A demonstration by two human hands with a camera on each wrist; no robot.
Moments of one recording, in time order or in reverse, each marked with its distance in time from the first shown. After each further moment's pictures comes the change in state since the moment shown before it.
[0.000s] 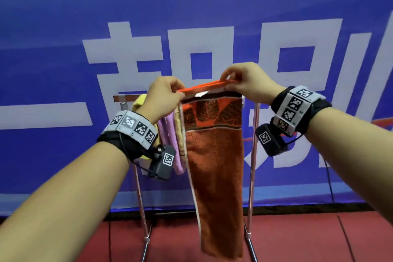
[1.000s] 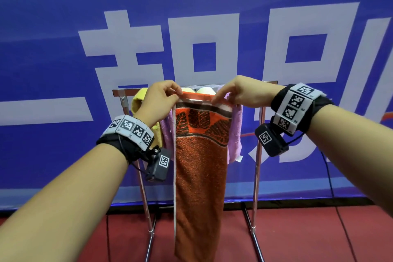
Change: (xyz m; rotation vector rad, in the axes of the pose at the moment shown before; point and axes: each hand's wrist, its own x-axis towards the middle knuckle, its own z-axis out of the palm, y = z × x) left_hand -0.005 -0.037 0.013 -0.133 -0.050 -0.049; right_hand 0.002 0.002 0.027 0.000 -0.473 0.044
